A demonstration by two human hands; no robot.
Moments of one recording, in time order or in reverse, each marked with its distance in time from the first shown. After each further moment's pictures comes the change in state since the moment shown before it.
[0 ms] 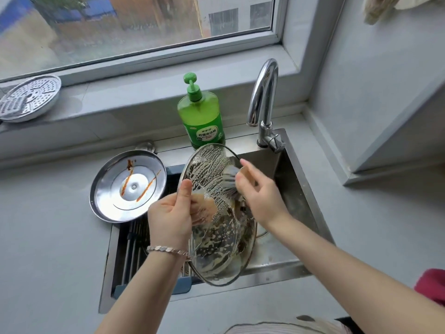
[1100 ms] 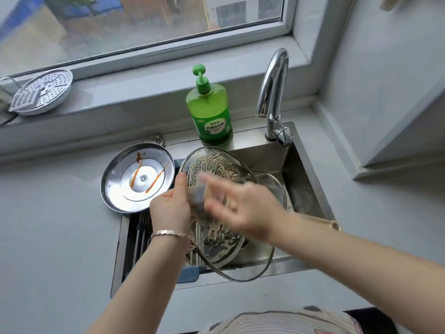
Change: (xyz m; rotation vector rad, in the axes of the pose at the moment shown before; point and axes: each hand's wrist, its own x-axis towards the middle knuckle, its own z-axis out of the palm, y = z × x) left_hand -0.007 0.016 -0.004 0.021 0.145 -0.136; right_hand -0.023 -0.044 0.011 -0.493 -0.283 -0.385
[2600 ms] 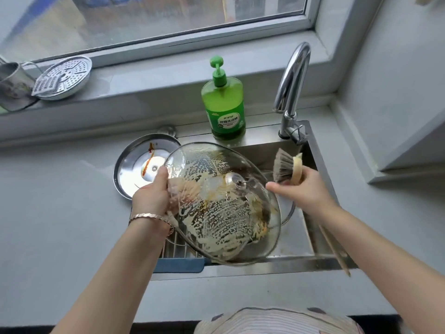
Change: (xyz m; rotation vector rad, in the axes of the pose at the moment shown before) left_hand 0.037 -0.002 -0.039 0.085 0.136 -0.153; right_hand -0.018 0.074 -0.014 0.527 0.215 0.635
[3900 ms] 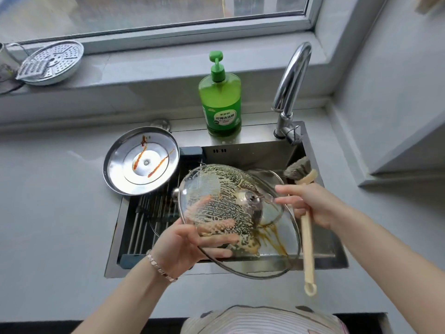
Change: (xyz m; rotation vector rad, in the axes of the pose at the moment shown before) left_hand -0.019 -0.066 -0.005 -0.511 -1.104 -0.427; right_hand 0.005 0.002 -0.015 0.308 -0.175 0.558
